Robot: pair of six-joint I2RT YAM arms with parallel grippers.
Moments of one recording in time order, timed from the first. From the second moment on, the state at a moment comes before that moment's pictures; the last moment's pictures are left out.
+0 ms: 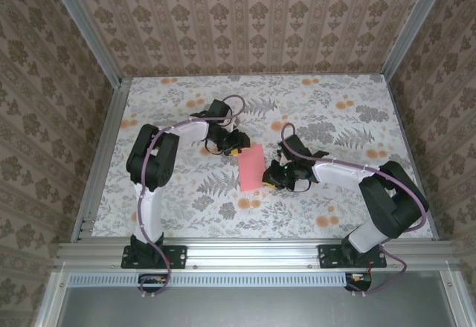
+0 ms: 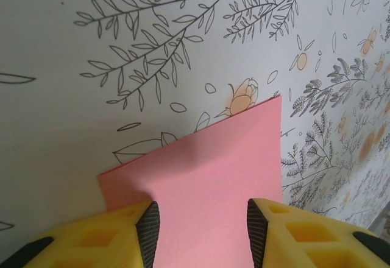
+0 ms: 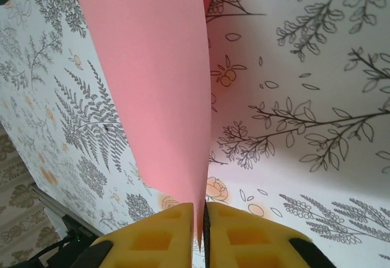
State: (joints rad) left arm -0.52 2.10 1.40 -0.46 0.58 -0.59; right arm 0.54 1.56 0.77 -0.27 -0.45 0.98
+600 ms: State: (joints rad) left arm -0.52 2.10 1.40 -0.47 0.58 -0.59; right arm 0.55 1.68 0.86 -0.14 -0.47 1.00
